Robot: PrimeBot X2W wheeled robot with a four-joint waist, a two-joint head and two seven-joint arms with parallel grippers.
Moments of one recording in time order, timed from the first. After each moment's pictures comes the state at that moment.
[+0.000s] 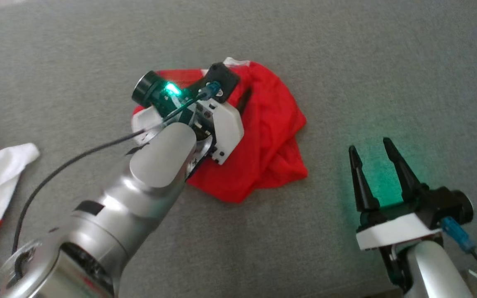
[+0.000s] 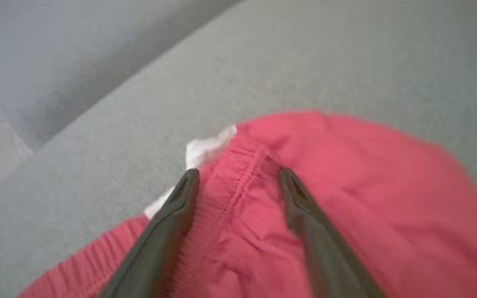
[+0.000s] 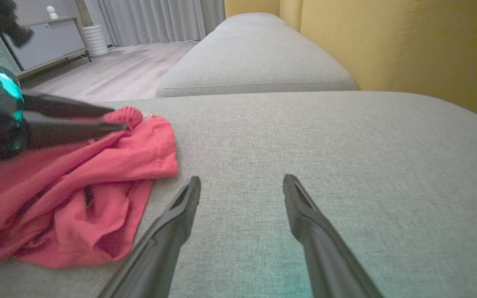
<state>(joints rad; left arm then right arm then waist) -0.98 0.04 -0.94 0.85 -0.45 -0.02 0.13 -0.09 -0.06 0.13 0.19 0.07 0.12 -0.26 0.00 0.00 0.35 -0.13</state>
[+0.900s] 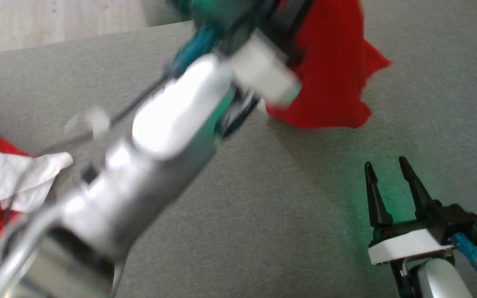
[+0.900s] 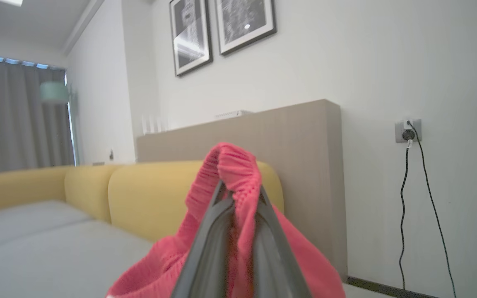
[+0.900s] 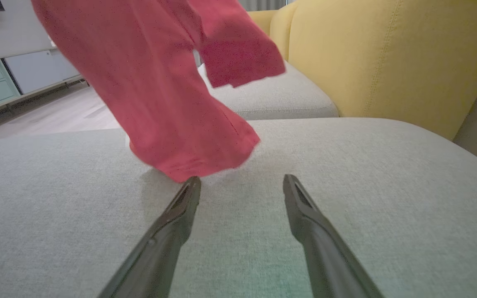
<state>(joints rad) -1.18 0.04 -0.93 0.49 -0.64 0.01 -0.26 -0.03 -0.05 0.06 0.21 0.06 0.12 -0.26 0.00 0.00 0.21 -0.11</state>
